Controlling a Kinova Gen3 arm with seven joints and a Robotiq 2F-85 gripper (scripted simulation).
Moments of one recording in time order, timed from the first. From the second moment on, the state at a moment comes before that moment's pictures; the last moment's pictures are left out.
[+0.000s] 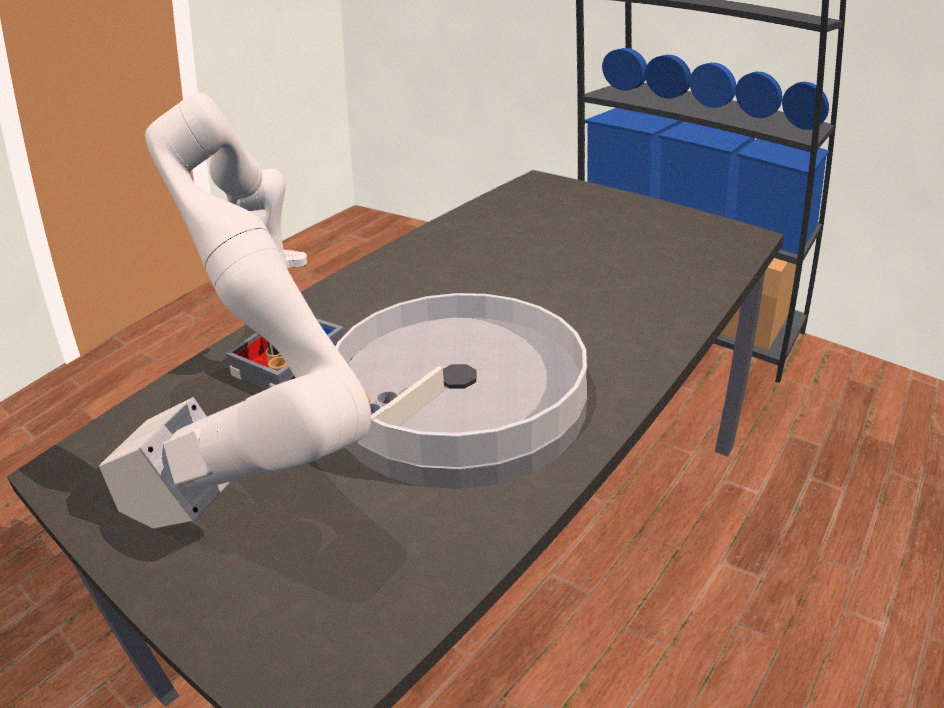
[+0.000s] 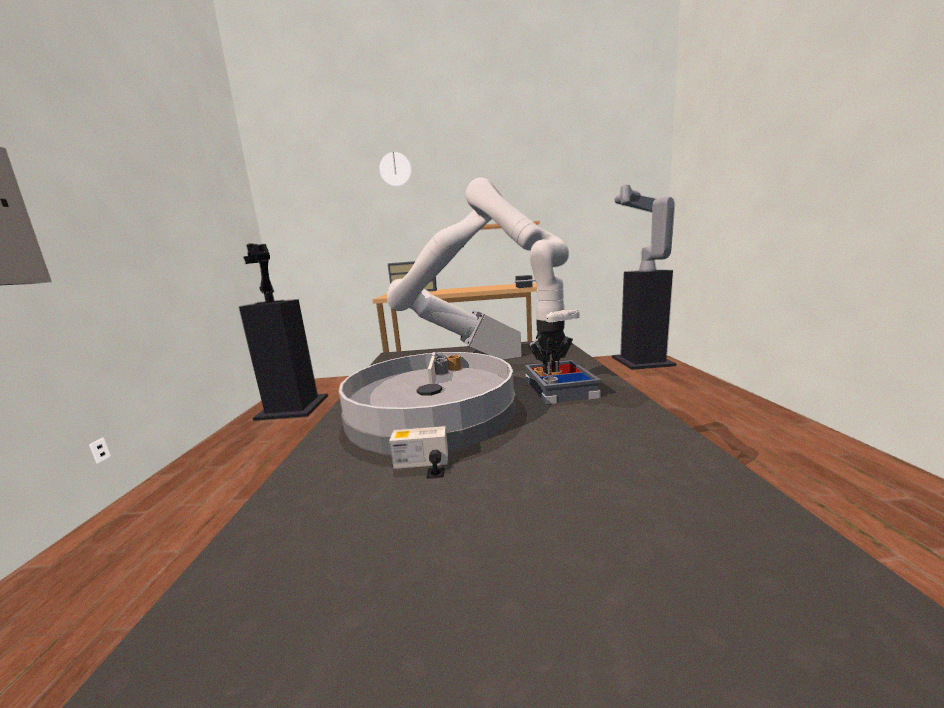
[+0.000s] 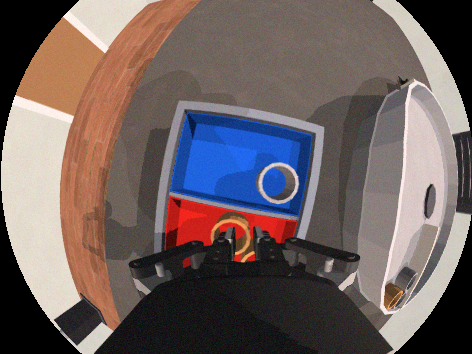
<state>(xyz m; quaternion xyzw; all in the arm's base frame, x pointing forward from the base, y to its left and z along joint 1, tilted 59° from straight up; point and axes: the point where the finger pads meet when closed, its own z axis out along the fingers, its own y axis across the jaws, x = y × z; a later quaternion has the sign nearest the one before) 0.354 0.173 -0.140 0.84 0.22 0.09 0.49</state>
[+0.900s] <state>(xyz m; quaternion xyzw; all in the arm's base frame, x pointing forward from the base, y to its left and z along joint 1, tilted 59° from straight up) 0.351 0.179 -0.135 0.84 0.22 0.09 0.49</state>
